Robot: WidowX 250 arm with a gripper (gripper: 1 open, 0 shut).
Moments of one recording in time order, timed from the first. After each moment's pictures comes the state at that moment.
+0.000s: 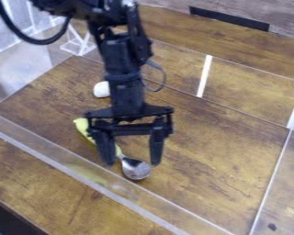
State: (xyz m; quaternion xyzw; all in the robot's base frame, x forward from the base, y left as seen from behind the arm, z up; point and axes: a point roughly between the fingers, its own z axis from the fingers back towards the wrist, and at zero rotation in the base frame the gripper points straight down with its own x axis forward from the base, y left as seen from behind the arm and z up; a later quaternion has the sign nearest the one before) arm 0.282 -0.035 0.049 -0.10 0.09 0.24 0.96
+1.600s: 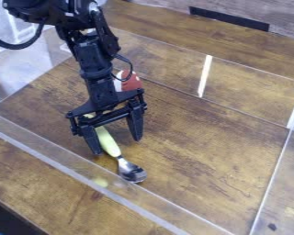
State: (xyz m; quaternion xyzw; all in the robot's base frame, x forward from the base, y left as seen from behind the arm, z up) arm 0.313 0.005 0.029 -0.10 0.05 0.44 0.89
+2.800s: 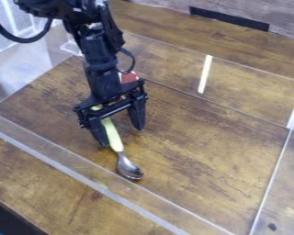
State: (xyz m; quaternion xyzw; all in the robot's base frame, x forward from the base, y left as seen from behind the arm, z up) arm 0.331 0.013 0.029 -0.09 0.04 0.52 0.85
